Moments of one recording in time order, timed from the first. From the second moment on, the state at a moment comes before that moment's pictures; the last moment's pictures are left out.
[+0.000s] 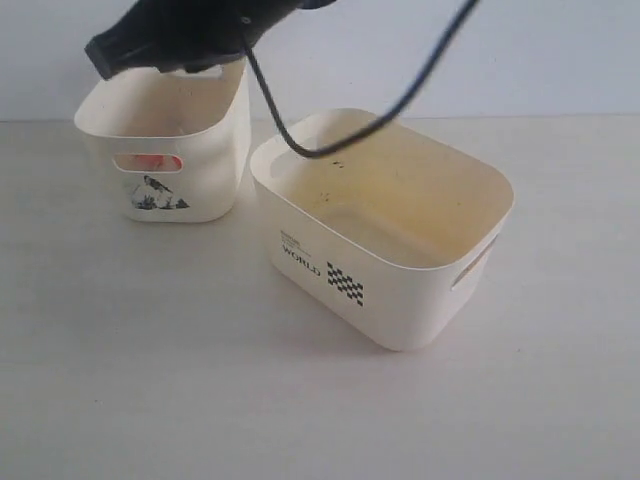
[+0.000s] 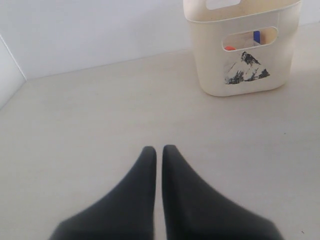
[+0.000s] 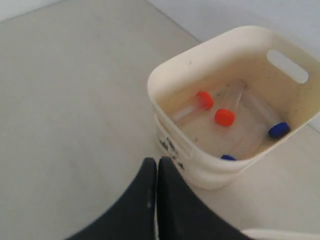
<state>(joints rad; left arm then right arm) -0.01 0.00 0.00 0.22 0.35 -0.03 0.68 1.83 -1.67 0.25 0.53 -0.31</state>
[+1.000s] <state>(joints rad) -0.01 0.00 0.00 0.22 0.35 -0.03 0.71 1.03 -1.09 0.32 0.43 -0.41</state>
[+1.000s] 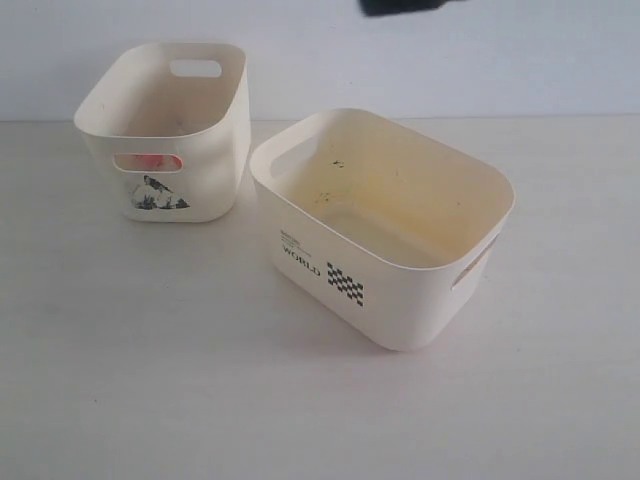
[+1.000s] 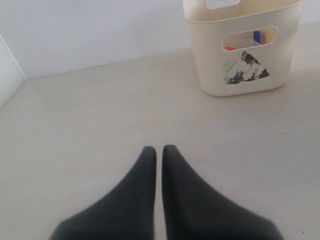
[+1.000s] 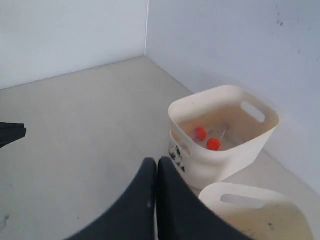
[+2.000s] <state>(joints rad) -0.01 0.00 0.00 0.22 0.35 -0.03 0.00 0.02 -0.01 0.30 0.13 -0.27</state>
